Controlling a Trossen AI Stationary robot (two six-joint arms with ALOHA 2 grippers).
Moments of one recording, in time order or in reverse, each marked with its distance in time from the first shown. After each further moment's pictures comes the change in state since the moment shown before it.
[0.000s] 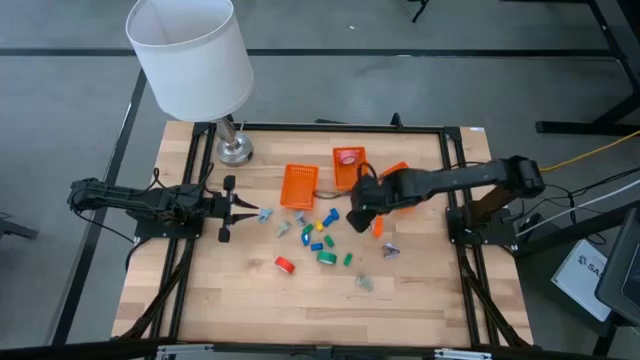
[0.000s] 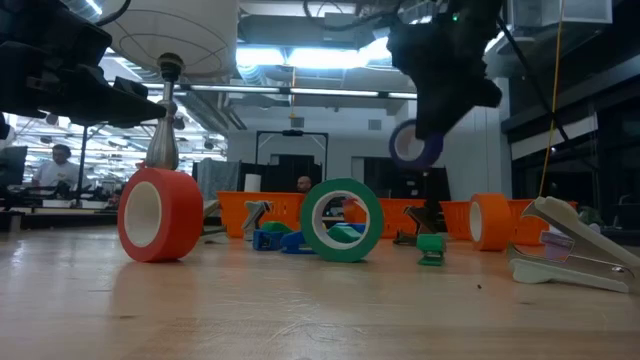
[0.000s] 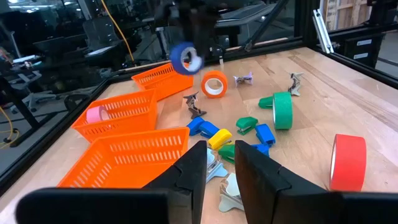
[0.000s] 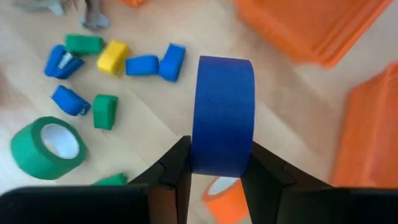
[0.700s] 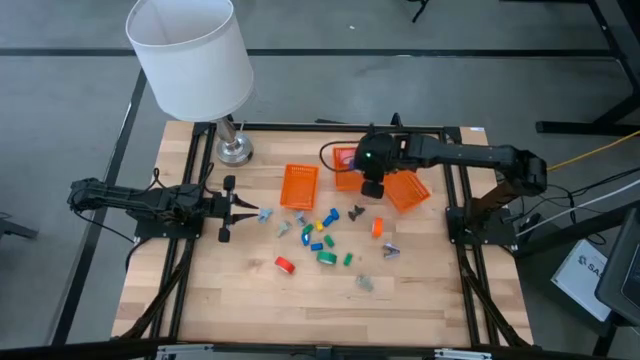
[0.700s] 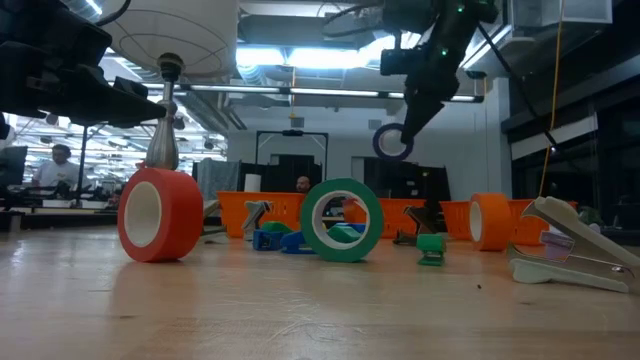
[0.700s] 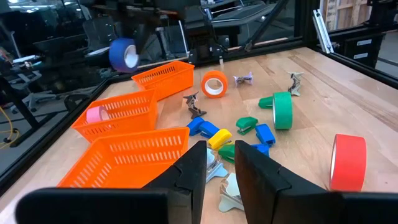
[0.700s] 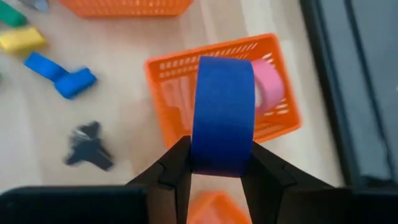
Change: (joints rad) left arm 0.000 0.000 0.000 0.000 0.000 0.000; right arm -0.327 -0.045 0.000 0.107 -0.019 -0.994
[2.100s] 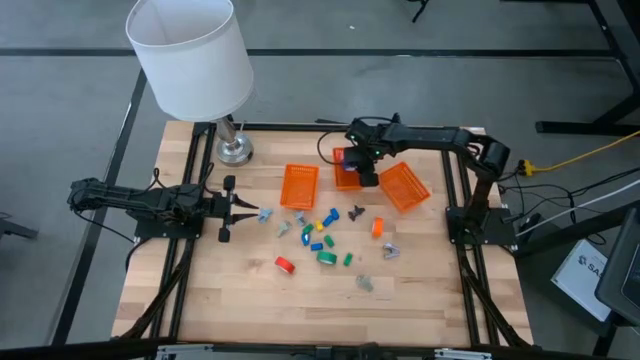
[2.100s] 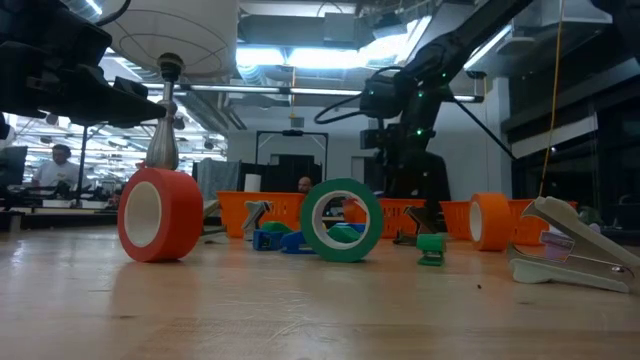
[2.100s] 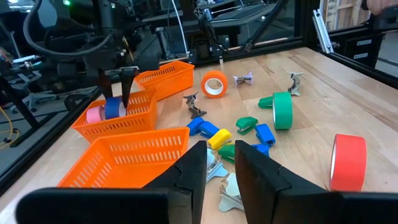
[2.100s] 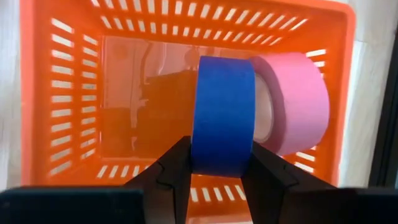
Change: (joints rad) left arm 0.000 0.000 0.000 0.000 0.000 0.000; right arm -0.233 0.316 0.000 0.200 -0.226 -0.476
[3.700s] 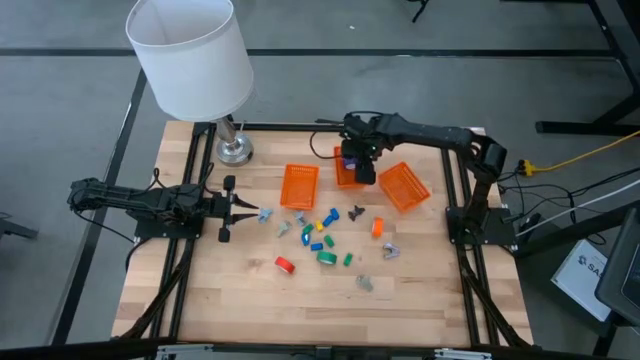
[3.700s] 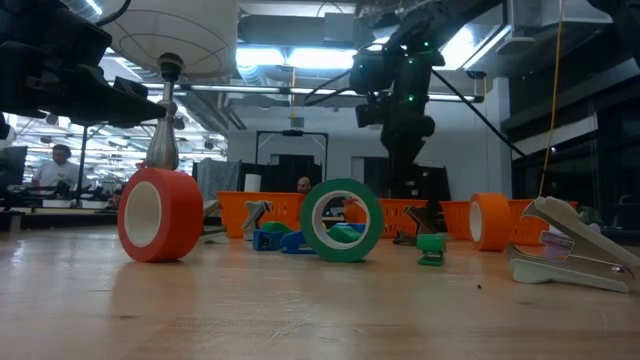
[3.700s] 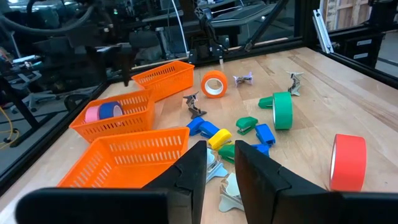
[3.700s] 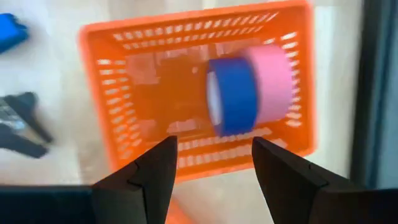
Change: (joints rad) left arm 0.000 0.000 0.000 0.000 0.000 0.000; right arm 0.055 0.014 0.239 -0.367 0.080 0.277
